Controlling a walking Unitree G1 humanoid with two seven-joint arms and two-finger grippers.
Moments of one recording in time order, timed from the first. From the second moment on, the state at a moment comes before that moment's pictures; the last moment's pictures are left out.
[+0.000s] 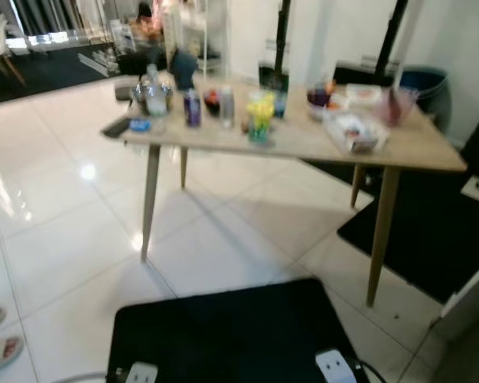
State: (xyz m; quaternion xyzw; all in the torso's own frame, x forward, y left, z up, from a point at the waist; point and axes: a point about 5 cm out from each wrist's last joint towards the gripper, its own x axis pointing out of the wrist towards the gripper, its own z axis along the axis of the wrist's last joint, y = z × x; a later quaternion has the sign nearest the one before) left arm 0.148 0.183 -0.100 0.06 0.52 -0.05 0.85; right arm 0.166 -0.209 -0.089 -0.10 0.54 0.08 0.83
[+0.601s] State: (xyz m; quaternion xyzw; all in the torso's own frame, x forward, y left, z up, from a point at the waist) left arm 0.148 0.181 -0.100 0.06 0.52 -0.06 0.85; right arm 0.165 -0.211 -0.089 -0.10 0.54 0.08 0.83
